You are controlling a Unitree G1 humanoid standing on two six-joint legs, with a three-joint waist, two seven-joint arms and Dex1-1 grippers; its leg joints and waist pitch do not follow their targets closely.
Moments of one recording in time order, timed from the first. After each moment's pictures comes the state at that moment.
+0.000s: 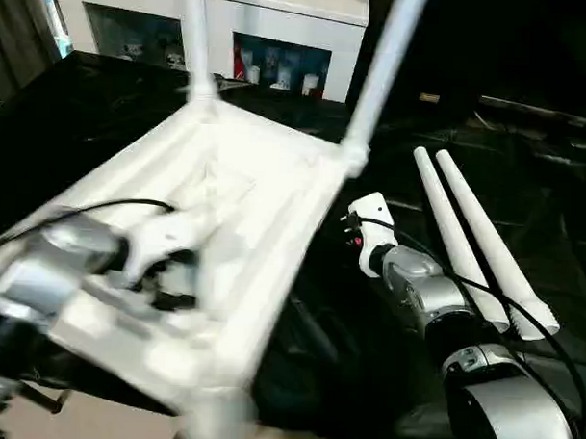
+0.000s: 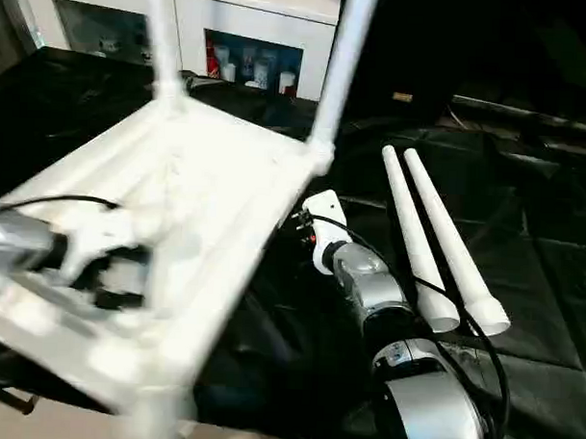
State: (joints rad) left arm -0.47 0.71 -0.31 0.15 0.05 0.44 -1.31; right arm -0.69 -0.10 0.09 0.96 0.05 0.06 0.45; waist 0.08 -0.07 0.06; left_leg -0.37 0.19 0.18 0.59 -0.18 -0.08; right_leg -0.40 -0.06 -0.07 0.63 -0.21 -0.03
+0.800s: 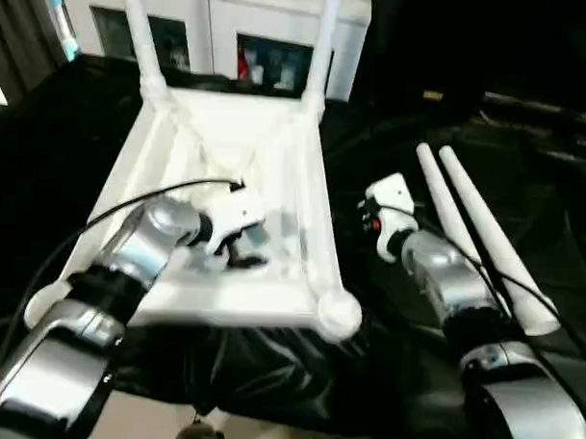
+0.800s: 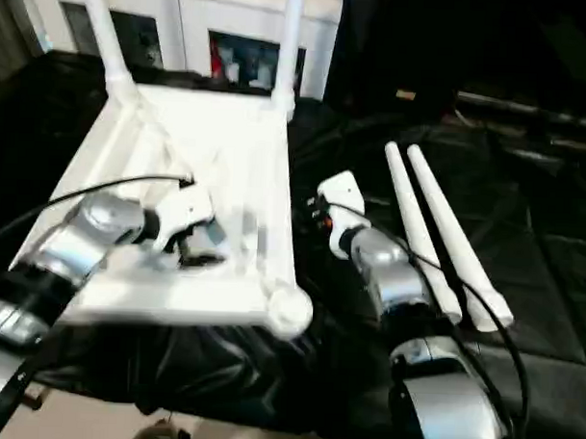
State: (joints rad) left arm -0.78 0.41 -0.36 0.75 0.20 0.12 -0.81; right arm -0.68 -0.20 0.05 0.81 0.03 0.05 0.43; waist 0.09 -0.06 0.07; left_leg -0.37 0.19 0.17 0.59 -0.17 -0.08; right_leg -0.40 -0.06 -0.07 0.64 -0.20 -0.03
